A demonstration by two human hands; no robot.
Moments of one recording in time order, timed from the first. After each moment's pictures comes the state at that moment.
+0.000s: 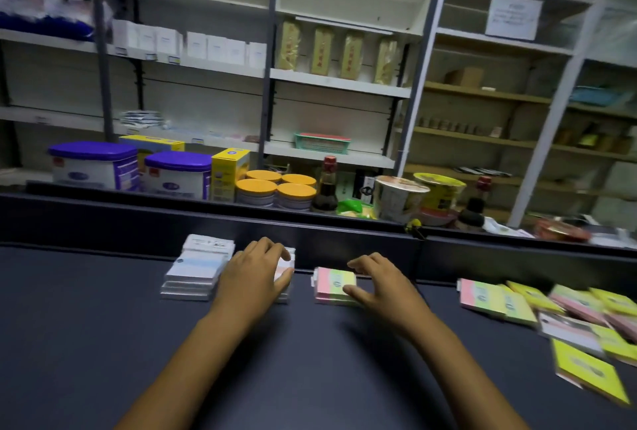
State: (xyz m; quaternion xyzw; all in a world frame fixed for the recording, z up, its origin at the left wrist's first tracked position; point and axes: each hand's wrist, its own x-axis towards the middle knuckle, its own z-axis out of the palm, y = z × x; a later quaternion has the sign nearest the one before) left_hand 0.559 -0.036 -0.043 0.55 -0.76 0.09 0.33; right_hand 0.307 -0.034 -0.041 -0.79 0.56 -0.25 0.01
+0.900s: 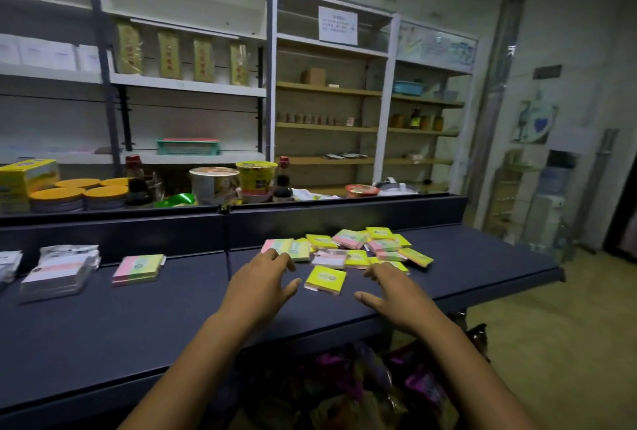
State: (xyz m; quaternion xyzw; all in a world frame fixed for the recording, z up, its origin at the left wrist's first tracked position) left_hand 0.220 0.139 -0.020 0.41 -0.87 0.01 0.27; right_hand -0.026 0.226 -0.031 -0.64 0.74 -0.20 -0.01
